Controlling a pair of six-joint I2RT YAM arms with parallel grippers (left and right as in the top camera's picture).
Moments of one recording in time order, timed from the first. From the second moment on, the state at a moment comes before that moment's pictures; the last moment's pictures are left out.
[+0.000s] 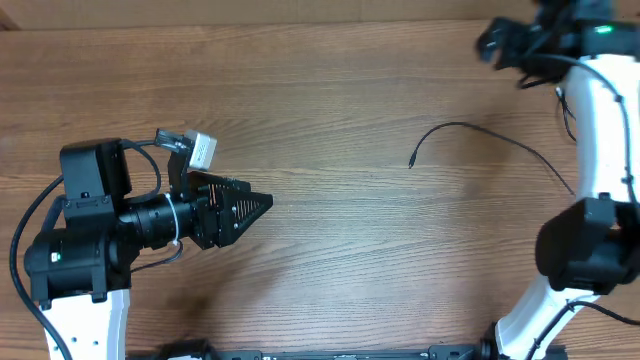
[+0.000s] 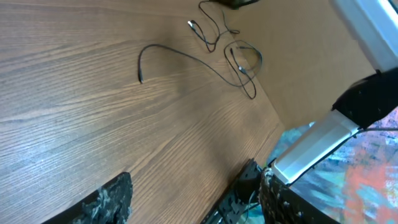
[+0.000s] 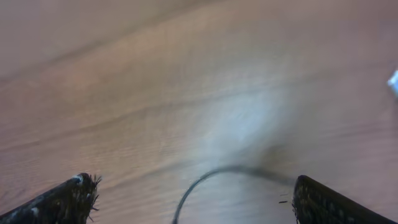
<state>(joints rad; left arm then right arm) 0.11 1.04 1.25 -1.17 1.04 0.08 -0.10 1.98 1.94 -0.97 -0.17 0.25</state>
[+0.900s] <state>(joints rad) 0.11 1.04 1.25 -1.25 1.04 0.09 0.20 1.98 1.42 -0.83 0.07 0.98</state>
